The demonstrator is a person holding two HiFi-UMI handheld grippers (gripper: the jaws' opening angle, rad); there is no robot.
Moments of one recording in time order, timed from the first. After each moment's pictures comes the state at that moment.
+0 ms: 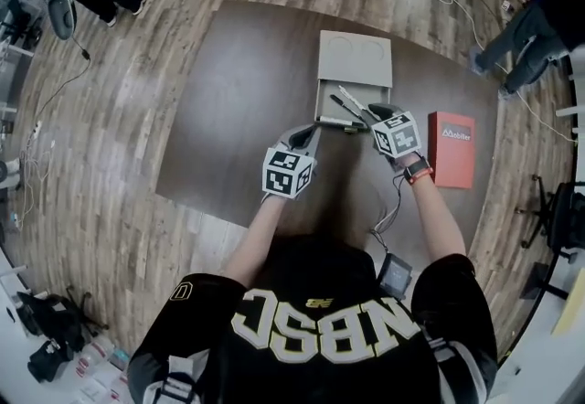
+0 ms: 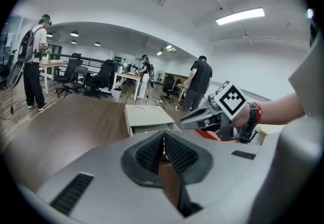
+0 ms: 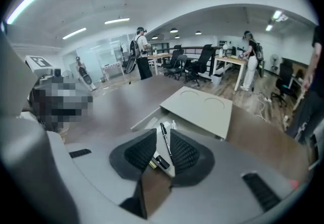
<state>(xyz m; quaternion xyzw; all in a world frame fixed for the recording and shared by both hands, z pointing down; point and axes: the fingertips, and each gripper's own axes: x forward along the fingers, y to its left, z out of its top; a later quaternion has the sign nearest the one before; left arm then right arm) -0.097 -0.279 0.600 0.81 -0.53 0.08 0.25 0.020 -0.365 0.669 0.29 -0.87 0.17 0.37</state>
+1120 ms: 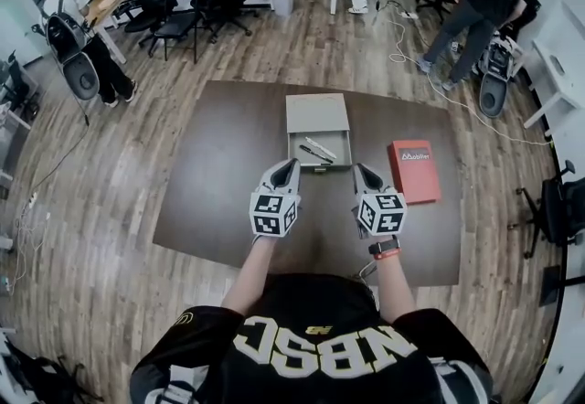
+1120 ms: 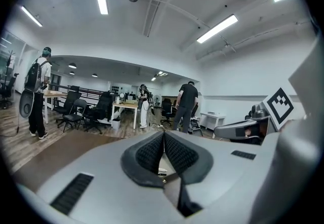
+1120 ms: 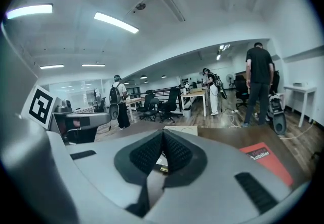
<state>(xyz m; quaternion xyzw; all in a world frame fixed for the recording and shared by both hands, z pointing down) -0.058 -0.236 0.484 0.82 -0.56 0.00 0.10 0.105 -0.246 0.520 0.49 -0.85 0.14 0.11</state>
